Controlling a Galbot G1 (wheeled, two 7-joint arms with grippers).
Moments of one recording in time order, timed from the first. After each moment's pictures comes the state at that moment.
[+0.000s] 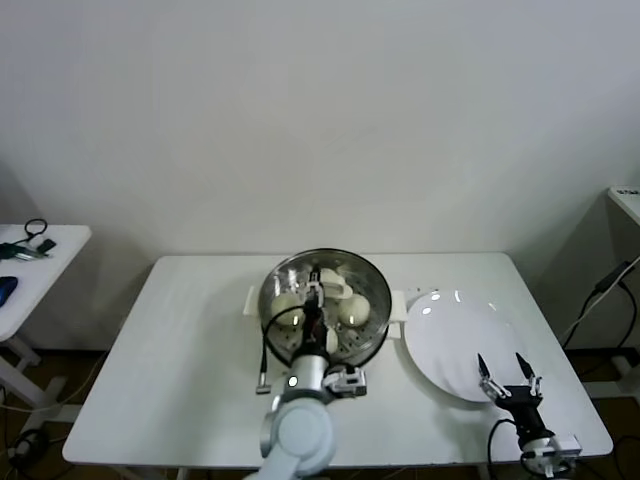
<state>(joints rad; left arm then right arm) 1.14 -1.51 0.05 -1.90 1.54 0.56 0.18 -1.50 1.14 0.62 1.57 0.45 0.28 -0.08</state>
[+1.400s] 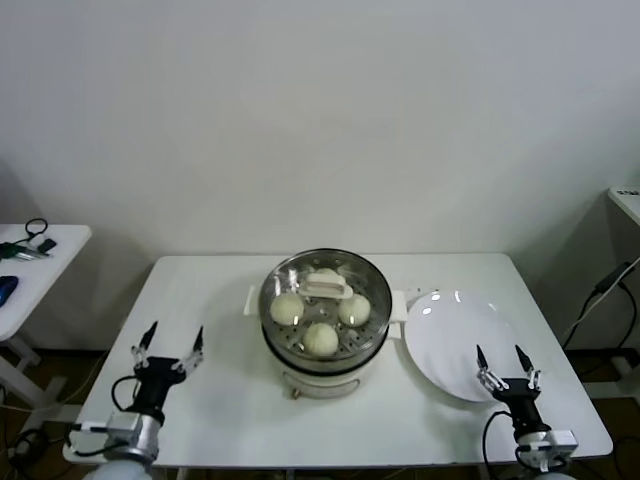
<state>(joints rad) 1.55 -1.31 -0.67 -1.92 -0.12 -0.05 0.01 -1.49 1.13 0.59 1.61 0.45 0.30 -0.02</state>
